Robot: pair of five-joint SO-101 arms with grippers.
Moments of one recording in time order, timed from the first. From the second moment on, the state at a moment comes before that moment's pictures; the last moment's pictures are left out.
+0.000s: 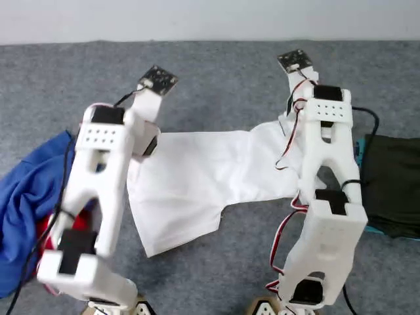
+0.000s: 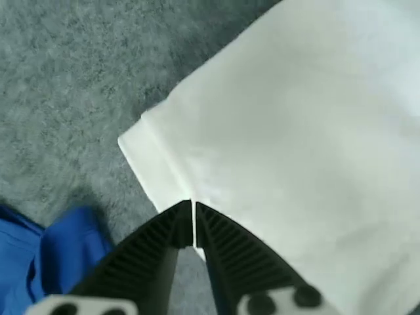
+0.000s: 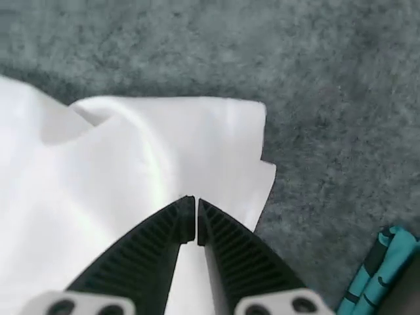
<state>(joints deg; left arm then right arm) 1.6 7.6 4.4 76.0 -16.7 3.1 30.2 -21.7 70.1 22.9</state>
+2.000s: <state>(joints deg) -6.2 55.3 -43.3 91.3 -17.3 4.8 63.1 -59.3 77.2 21.3</state>
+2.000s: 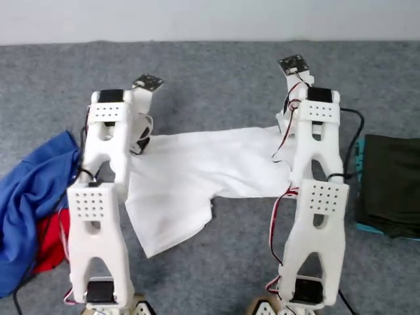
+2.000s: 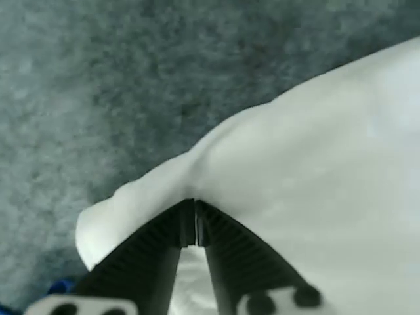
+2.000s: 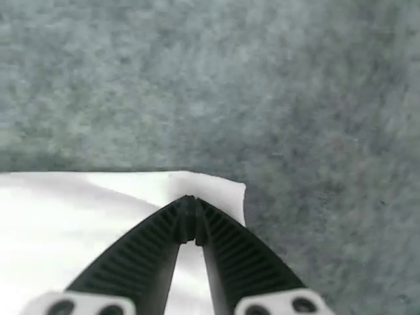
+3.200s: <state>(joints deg) 4.7 14.7 -9.0 98.9 -18.2 4.2 43.0 -51.6 100.5 21.4</state>
